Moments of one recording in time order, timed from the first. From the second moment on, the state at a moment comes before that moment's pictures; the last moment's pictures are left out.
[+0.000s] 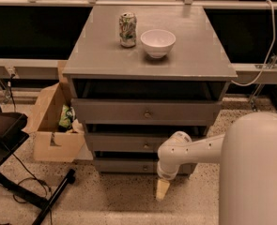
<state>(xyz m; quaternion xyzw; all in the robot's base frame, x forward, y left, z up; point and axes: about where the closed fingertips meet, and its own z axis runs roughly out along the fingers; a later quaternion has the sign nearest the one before) 0.524 -0.109 0.374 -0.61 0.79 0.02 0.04</state>
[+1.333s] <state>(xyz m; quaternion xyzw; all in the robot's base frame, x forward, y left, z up) 0.567 -0.127 0.261 -0.63 0.77 -0.01 0.08</state>
